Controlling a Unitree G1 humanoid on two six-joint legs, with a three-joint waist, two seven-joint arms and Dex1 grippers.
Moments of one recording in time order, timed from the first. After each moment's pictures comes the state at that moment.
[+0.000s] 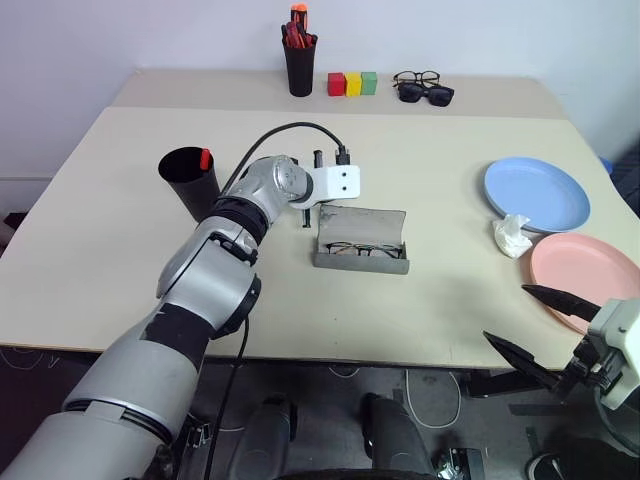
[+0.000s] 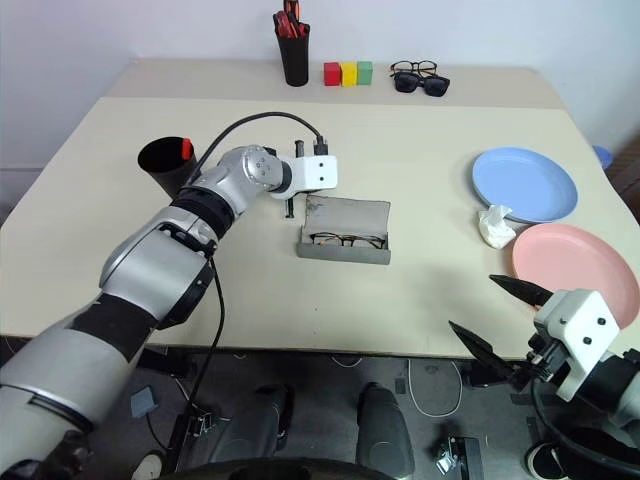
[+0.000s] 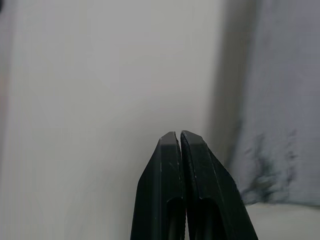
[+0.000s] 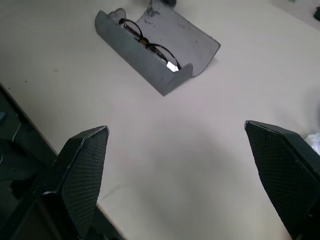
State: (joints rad) left arm -1.39 0.13 -0.44 1.36 0.45 -0.19 -0.78; right arm 0.58 -0.69 -0.71 -0.73 0.55 0.35 0.89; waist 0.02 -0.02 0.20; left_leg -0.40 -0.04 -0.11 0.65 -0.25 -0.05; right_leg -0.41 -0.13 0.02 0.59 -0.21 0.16
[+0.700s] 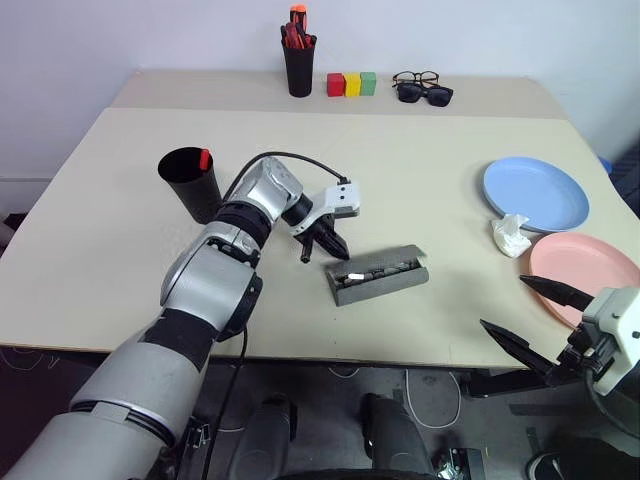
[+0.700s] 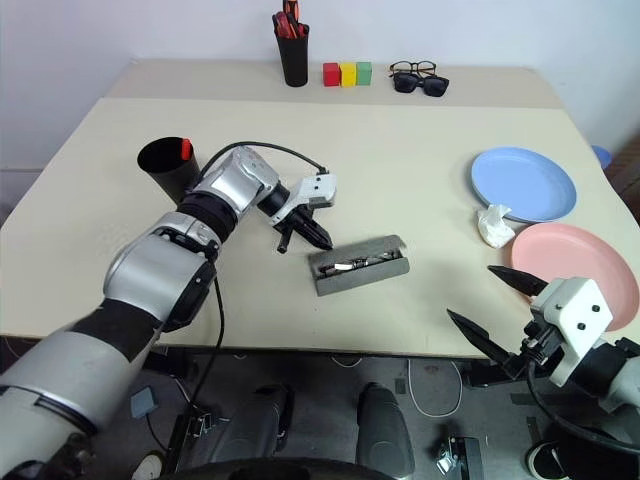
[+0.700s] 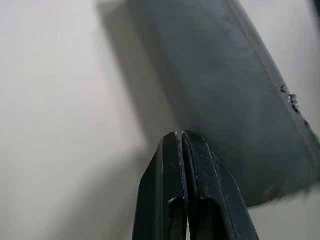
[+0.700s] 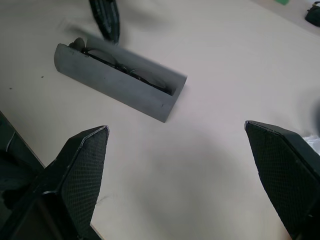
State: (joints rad) left arm -1.33 0.12 -0.29 1.27 0.29 0.10 -1.55; right arm 0.52 -0.69 -0.67 -0.68 0.54 0.36 0.87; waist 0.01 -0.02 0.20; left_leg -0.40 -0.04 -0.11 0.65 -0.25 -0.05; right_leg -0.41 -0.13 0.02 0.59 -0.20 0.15
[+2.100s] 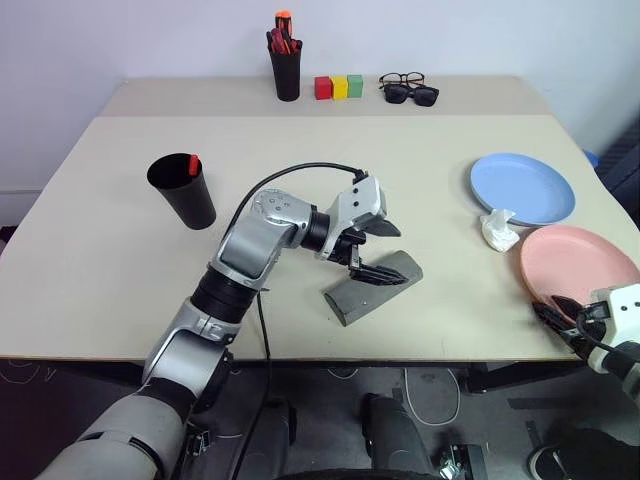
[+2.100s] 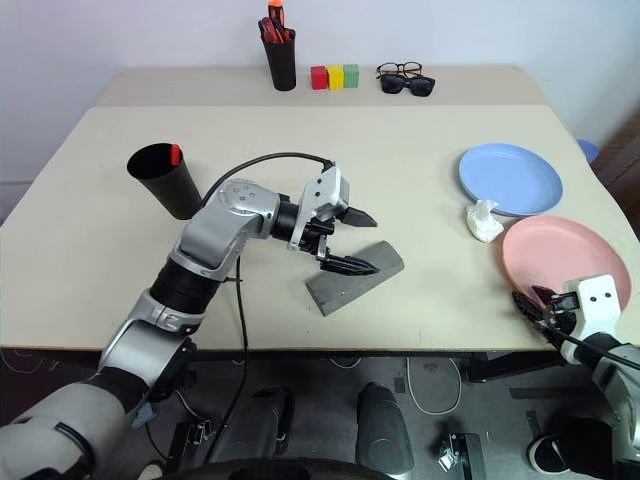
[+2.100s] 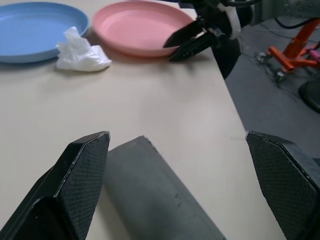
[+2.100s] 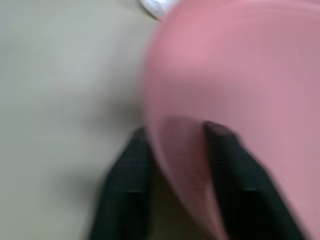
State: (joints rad) left arm -0.87 0.22 -0.33 0.10 -0.13 0.61 -1.24; right arm 0.20 -0.68 -0.54 0.04 0.37 0.29 0.73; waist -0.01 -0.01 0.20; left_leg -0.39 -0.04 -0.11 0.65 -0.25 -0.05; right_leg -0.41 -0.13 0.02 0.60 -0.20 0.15
